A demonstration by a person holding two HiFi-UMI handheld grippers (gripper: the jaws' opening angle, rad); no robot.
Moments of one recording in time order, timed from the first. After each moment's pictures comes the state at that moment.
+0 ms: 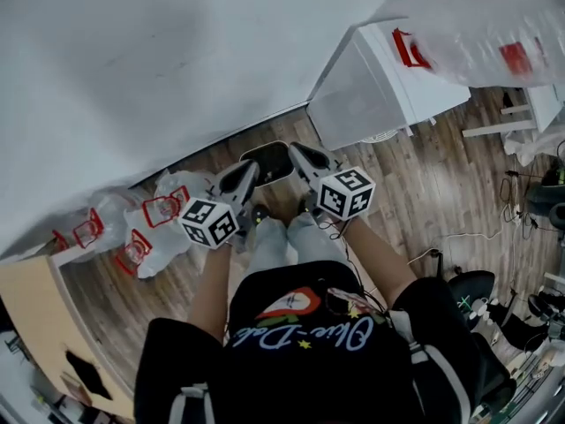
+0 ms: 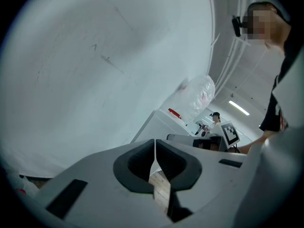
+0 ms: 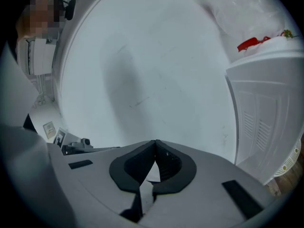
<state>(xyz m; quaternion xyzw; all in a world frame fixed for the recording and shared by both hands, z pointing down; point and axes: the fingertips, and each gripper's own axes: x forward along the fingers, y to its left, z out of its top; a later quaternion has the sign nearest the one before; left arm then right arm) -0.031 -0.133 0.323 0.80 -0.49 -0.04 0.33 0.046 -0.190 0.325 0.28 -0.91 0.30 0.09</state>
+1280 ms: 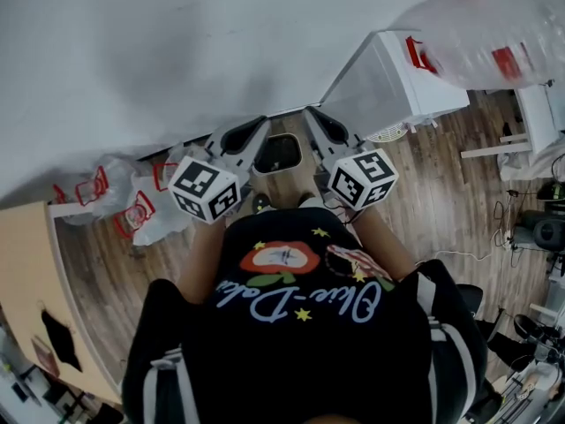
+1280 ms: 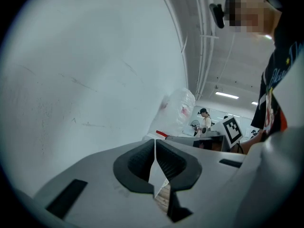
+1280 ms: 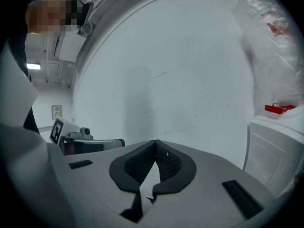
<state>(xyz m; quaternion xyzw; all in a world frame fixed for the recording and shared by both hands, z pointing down) -0.052 -0.091 0.170 0.85 -0.51 -0.04 0.17 0.013 -0.140 0.173 0.26 -0.95 0.16 0.04</state>
